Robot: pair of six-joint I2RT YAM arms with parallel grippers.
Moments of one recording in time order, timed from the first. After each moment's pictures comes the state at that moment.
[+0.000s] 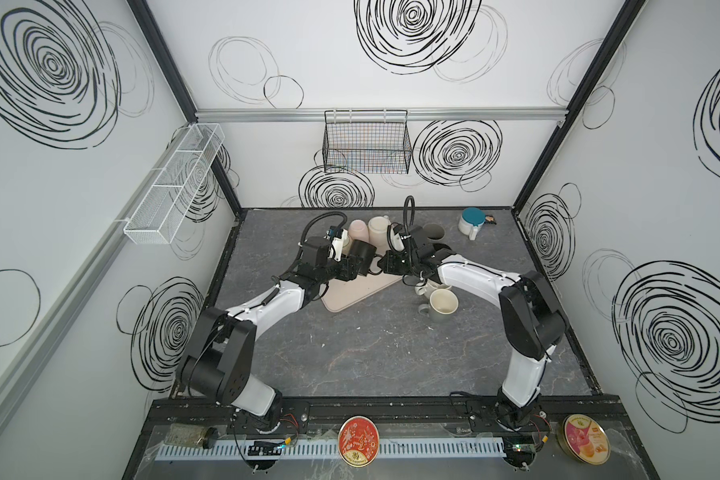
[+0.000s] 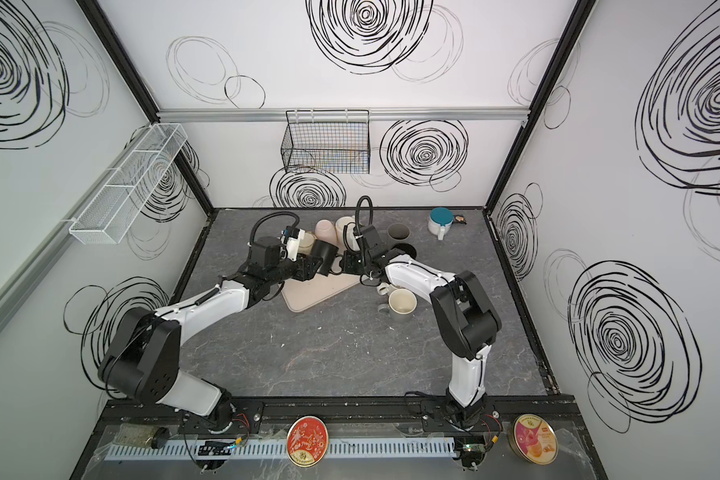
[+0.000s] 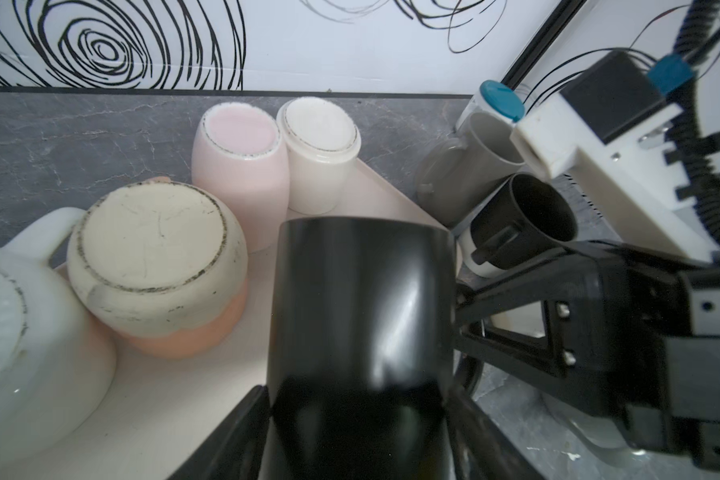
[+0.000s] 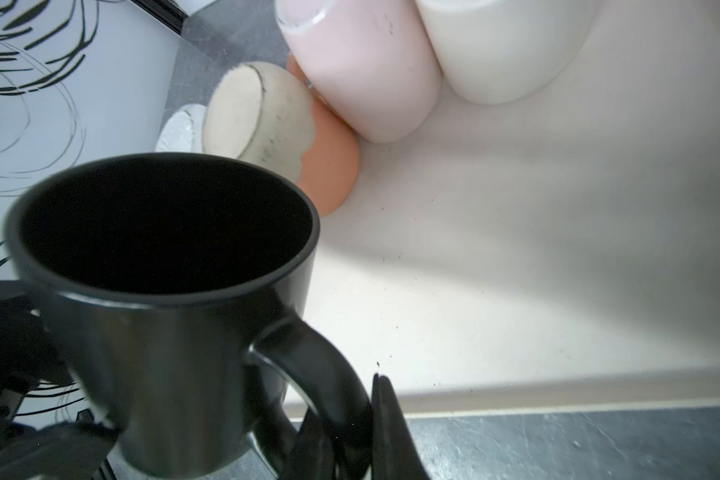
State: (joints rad) left arm -0.36 1.47 0.86 0.09 0.29 -0.25; right arm 0.64 1.80 1.27 -0.18 -0.19 0.59
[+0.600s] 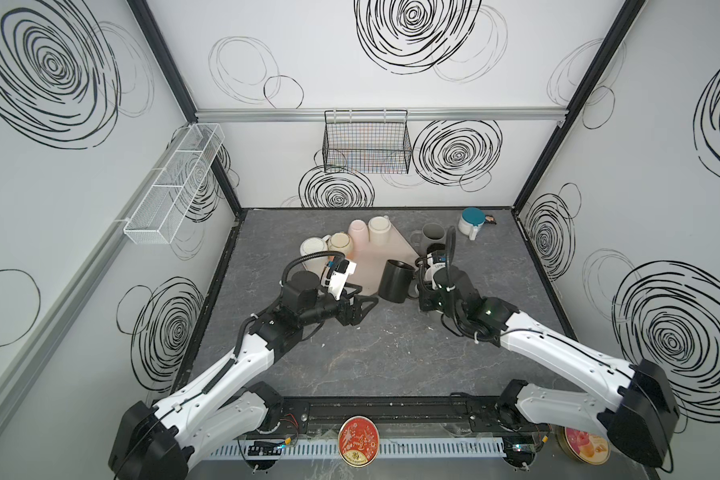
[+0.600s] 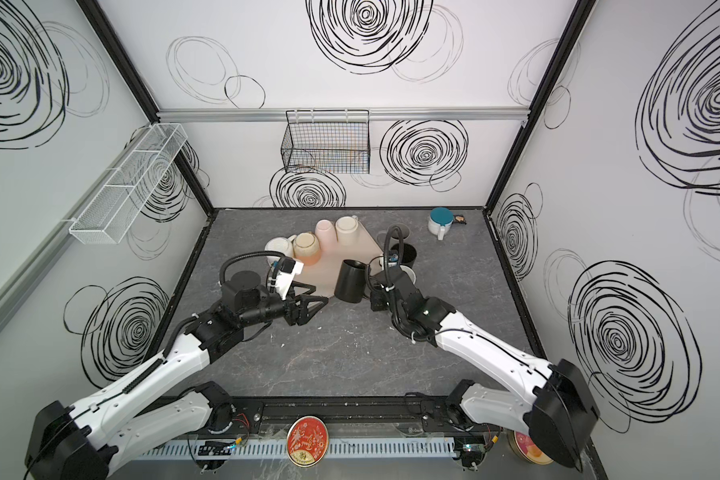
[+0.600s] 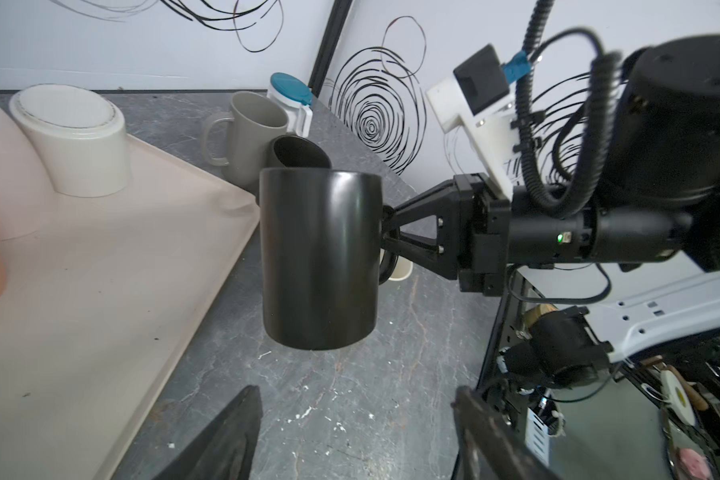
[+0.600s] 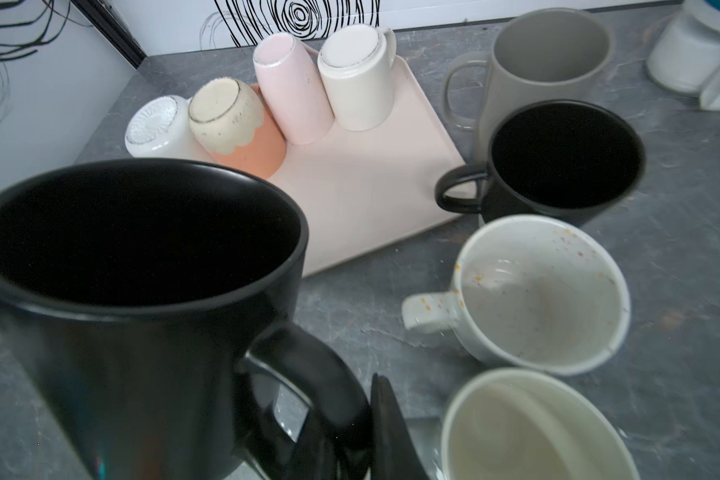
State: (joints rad) left arm -0.56 0.92 0.61 -0.03 0.49 -0.35; right arm 0.83 1.06 0.74 -0.34 0.28 0.51
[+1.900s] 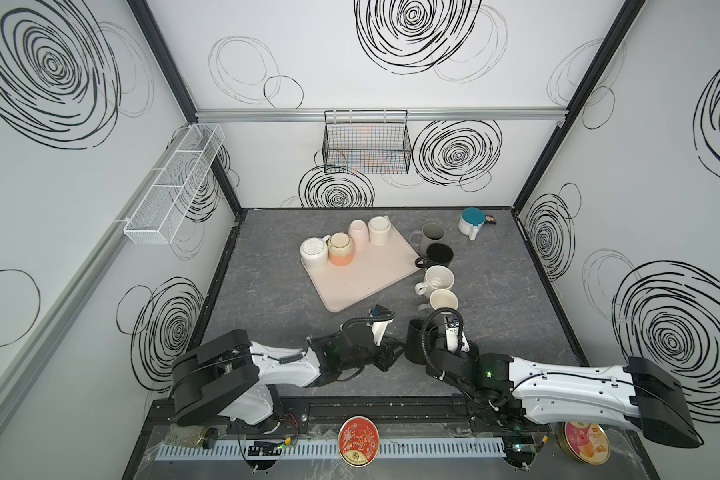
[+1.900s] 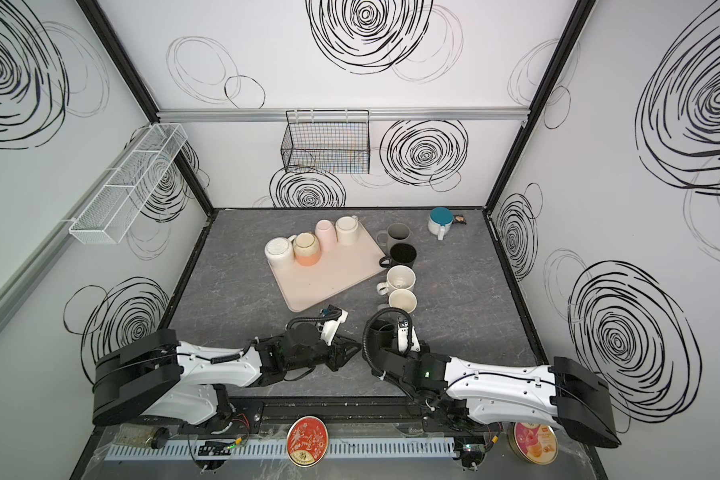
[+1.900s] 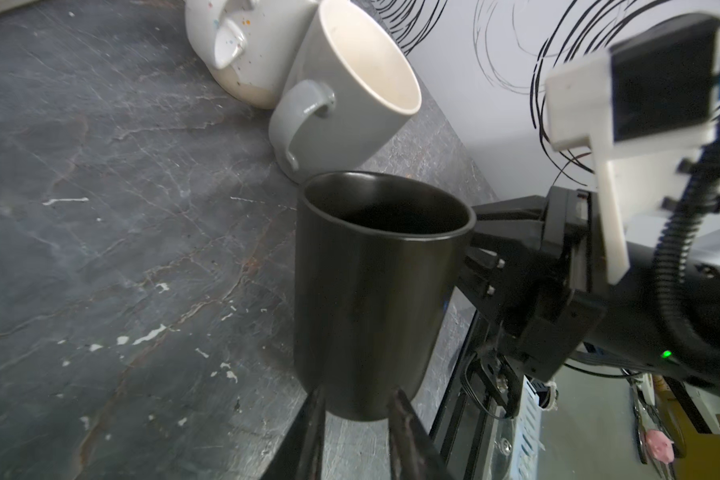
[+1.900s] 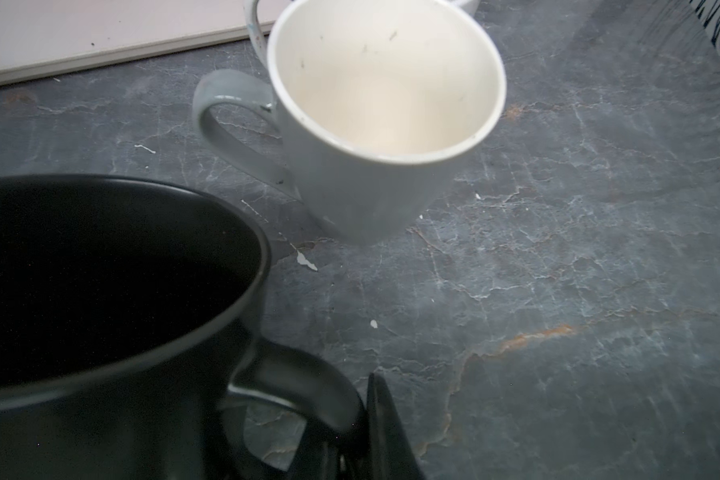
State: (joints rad) left arm -1.08 1.44 0.41 0.57 0.11 -0.70; right arm 1.30 0.99 0.40 -0.60 0.77 0.97
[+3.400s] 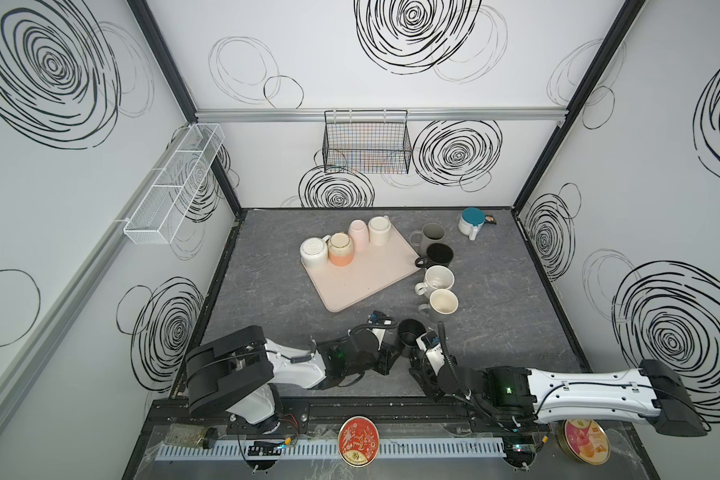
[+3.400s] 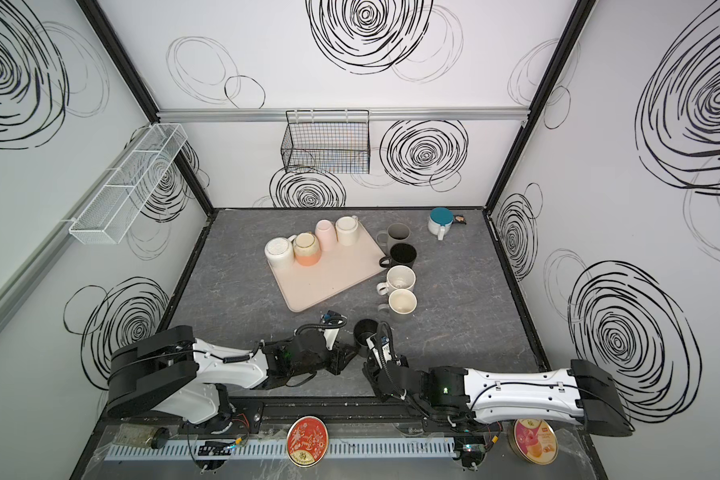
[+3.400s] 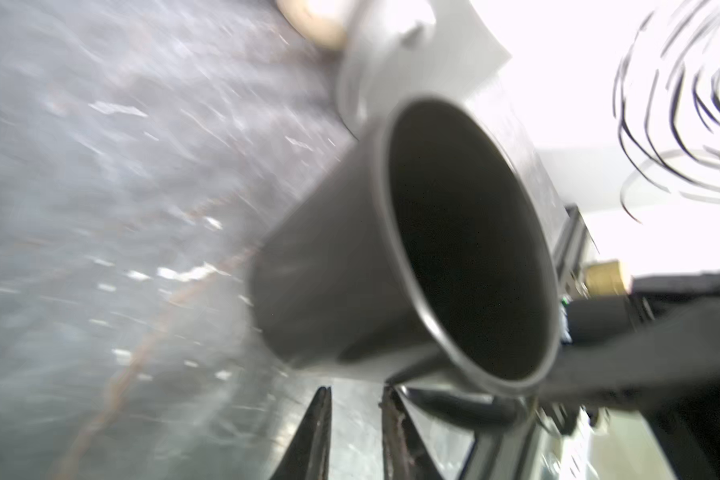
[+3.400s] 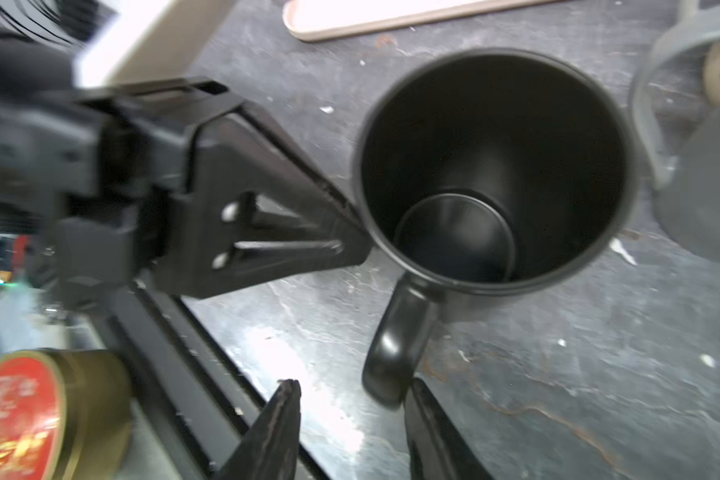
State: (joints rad) left arm -1.09 1.48 0.40 0.51 -0.02 -0.79; right arm 1.45 0.75 0.31 -0.28 0.38 0.73
